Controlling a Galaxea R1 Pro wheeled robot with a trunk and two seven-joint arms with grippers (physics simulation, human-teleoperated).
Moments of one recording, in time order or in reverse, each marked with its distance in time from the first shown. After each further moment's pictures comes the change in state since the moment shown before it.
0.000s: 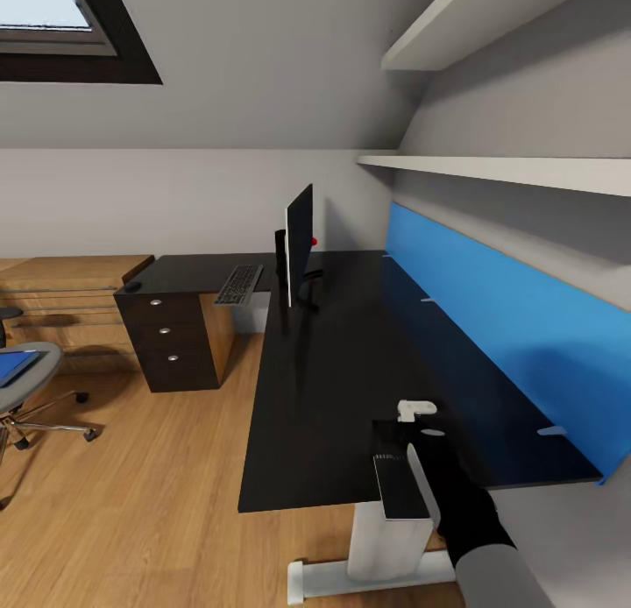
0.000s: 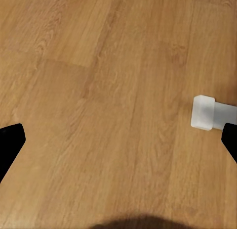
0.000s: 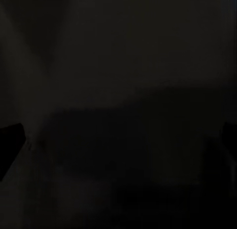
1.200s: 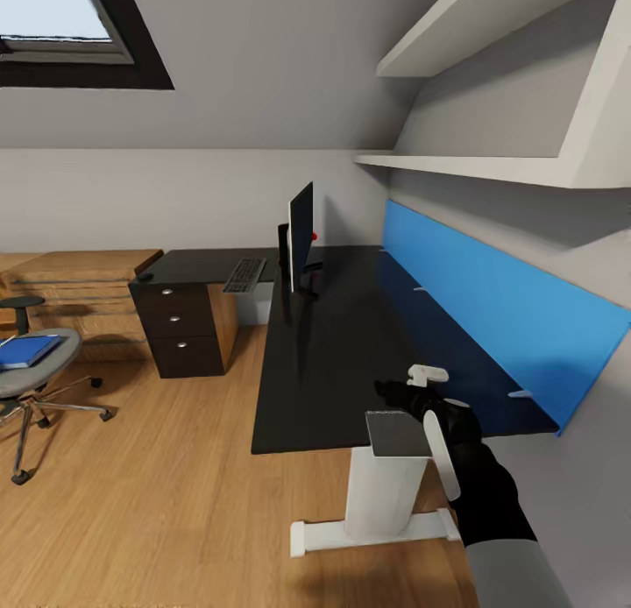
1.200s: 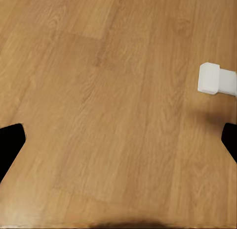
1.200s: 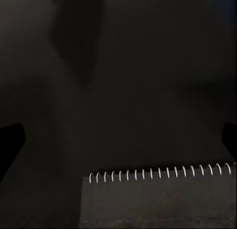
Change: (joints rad) left arm 0.000 0.000 -0.001 0.000 -0.001 0.002 -0.002; right arm -0.017 -0.007 -0.027 -0.273 -0.160 0.116 0.009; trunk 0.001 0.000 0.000
